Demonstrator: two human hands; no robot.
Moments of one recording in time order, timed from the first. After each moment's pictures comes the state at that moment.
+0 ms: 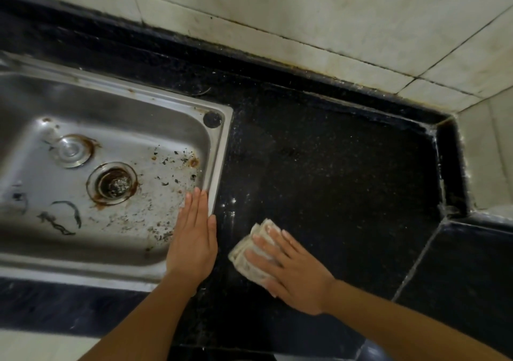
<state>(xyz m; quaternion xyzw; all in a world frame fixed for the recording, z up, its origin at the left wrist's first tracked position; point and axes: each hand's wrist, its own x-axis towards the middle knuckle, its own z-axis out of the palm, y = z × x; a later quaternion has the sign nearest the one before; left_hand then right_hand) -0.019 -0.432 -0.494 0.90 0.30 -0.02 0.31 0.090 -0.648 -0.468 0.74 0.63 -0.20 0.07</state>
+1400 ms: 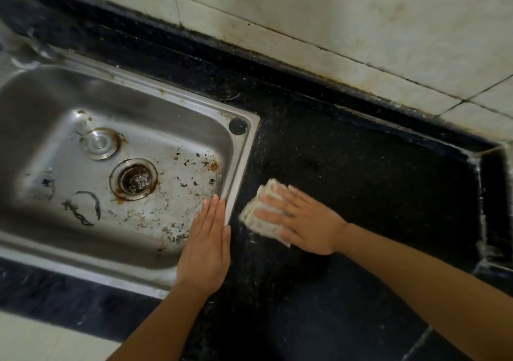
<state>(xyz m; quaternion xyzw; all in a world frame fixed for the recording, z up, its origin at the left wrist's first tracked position) -0.019 -0.433 -0.496 0.90 0.30 0.00 0.32 0.202 -0.564 -0.467 0.67 0.71 -0.20 0.09</state>
